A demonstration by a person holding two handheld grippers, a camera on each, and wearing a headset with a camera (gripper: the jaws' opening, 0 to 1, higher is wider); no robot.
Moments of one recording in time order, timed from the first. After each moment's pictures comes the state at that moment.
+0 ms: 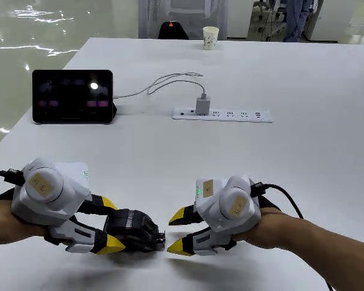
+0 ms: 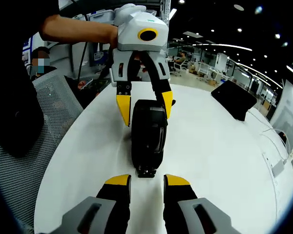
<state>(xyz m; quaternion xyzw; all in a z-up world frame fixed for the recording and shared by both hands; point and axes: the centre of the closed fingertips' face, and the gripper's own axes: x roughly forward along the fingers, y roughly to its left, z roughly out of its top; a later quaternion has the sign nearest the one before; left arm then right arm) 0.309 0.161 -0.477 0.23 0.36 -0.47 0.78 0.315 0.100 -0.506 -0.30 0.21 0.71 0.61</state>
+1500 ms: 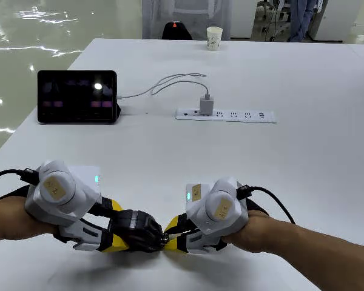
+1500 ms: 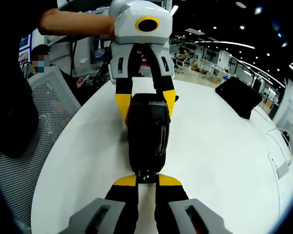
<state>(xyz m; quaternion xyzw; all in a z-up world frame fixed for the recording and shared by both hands) 0.315 0.164 -0.491 0.25 0.36 -0.48 0.76 0.314 0.110 -0.518 -0.30 0.22 0.71 0.60</state>
